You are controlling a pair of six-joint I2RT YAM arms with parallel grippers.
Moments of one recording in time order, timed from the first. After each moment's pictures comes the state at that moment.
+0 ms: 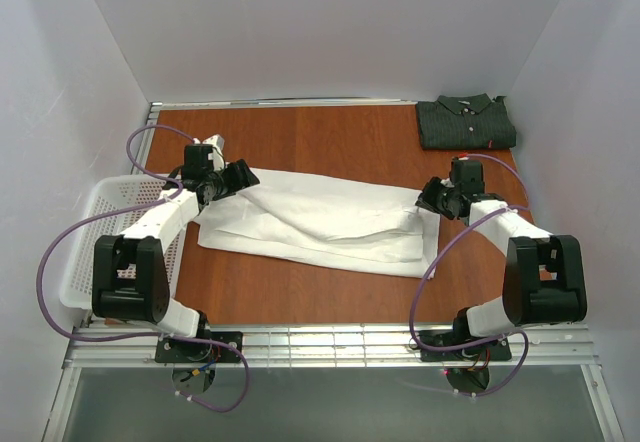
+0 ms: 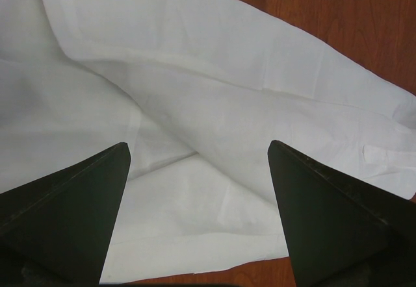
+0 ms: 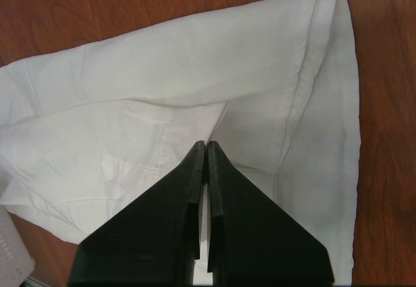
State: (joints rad) left arm -0.09 1.47 0.93 -0.23 0.27 -0.43; right arm 0.08 1.44 0.75 -0.18 -0.25 0.63
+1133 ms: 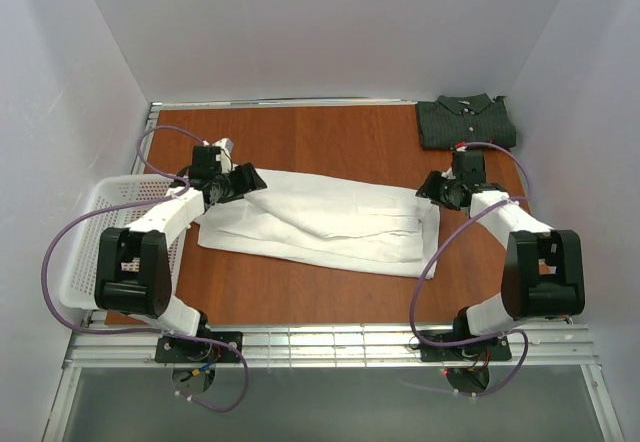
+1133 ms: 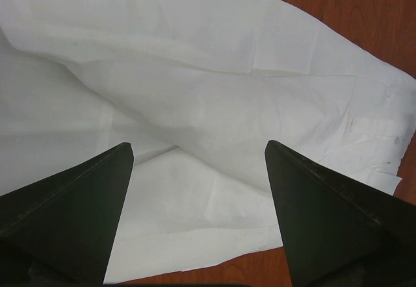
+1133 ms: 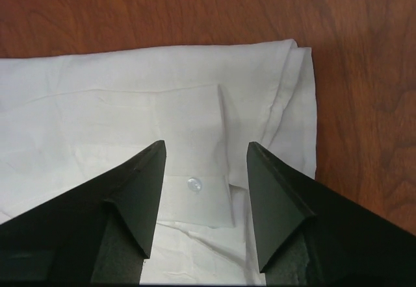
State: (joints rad) left arm -0.13 1.52 0.93 -0.23 0.30 -0.44; right arm 0.08 1.48 0.84 -0.25 -0.19 0.46
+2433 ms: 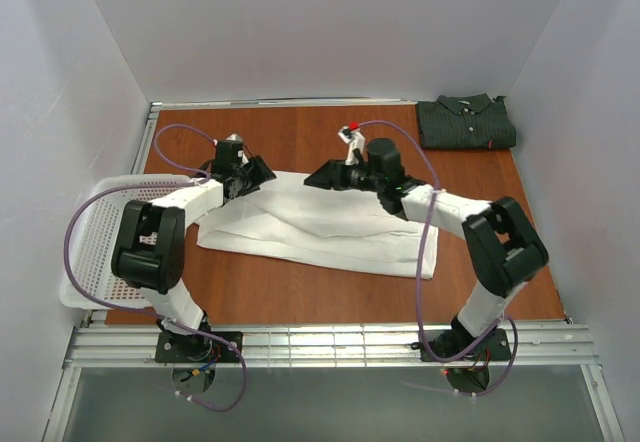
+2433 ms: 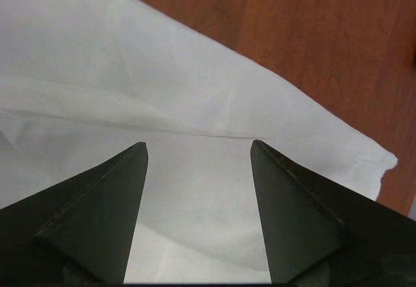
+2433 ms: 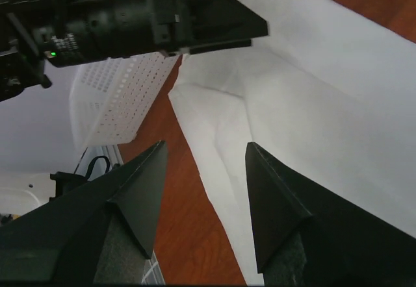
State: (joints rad) left arm -0.24 1.65 1.01 -0.09 0.14 -0.68; right arm 0.57 1.63 0.96 0.35 -0.59 0.64
